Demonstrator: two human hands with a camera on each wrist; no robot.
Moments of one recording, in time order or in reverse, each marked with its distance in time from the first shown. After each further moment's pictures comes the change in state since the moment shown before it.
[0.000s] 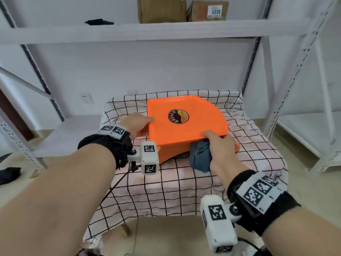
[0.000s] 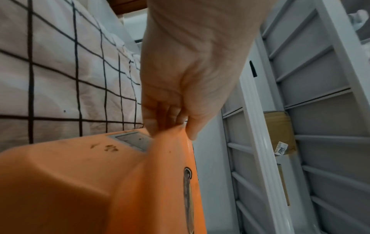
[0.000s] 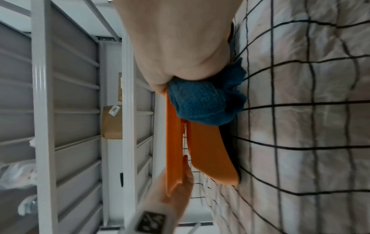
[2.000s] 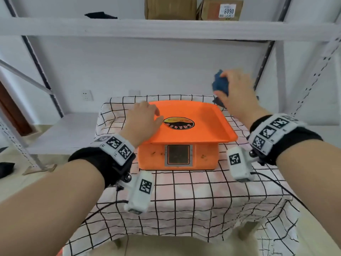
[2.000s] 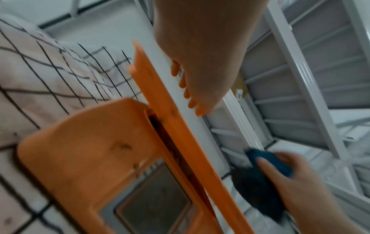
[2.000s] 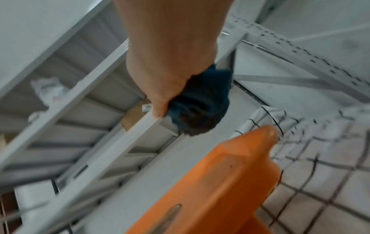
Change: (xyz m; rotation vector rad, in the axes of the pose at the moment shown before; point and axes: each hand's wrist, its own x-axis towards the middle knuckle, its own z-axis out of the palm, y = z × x) left_hand 0.023 0.010 0.017 1.079 0.381 0.633; right_hand 0.140 -0.106 0.022 -1.214 -0.101 -1.196
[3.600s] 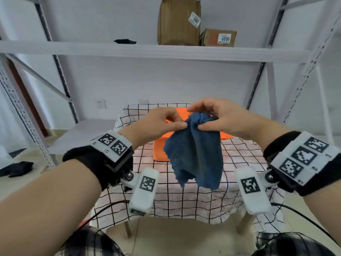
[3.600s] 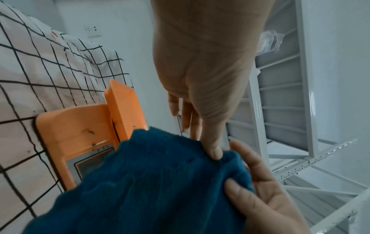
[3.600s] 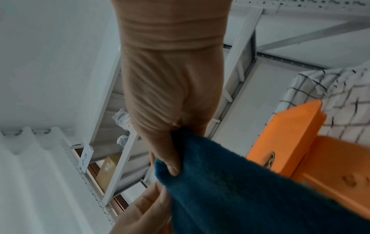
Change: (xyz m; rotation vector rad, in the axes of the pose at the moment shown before) left_hand -0.093 0.031 -0.107 -0.863 -0.205 0.161; right_hand -0.079 -0.121 -0.112 0.744 -0.627 -0.095
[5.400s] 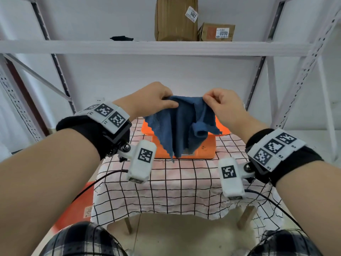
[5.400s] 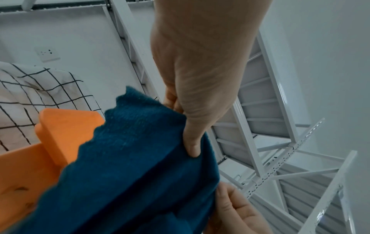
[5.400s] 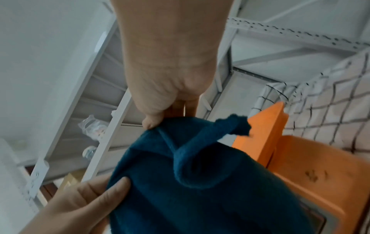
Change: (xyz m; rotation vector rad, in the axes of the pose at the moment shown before) left_hand 0.037 0.023 -0.032 0.577 -0.021 0.075; right_hand 0.023 0.036 0.003 -0.127 0.559 0.056
